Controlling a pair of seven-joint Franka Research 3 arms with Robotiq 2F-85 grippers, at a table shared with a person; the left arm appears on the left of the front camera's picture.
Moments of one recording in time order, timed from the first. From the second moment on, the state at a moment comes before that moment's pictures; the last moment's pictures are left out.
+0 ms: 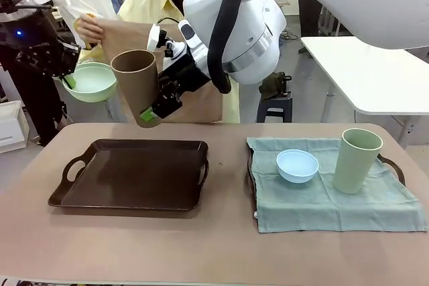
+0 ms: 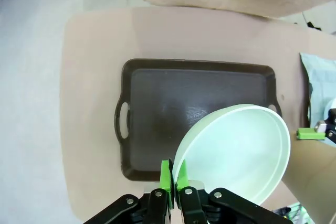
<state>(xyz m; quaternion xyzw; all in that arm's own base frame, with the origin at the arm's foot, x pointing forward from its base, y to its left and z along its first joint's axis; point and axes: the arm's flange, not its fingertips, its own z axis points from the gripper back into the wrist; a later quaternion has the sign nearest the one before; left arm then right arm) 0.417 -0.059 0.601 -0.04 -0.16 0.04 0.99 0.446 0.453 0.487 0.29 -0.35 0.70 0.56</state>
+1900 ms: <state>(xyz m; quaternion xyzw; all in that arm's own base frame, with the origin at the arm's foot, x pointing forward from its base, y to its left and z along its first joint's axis) 0.417 -0.059 0.601 -0.04 -0.16 0.04 0.99 0.446 0.454 0.489 0.29 -0.35 0.70 0.55</state>
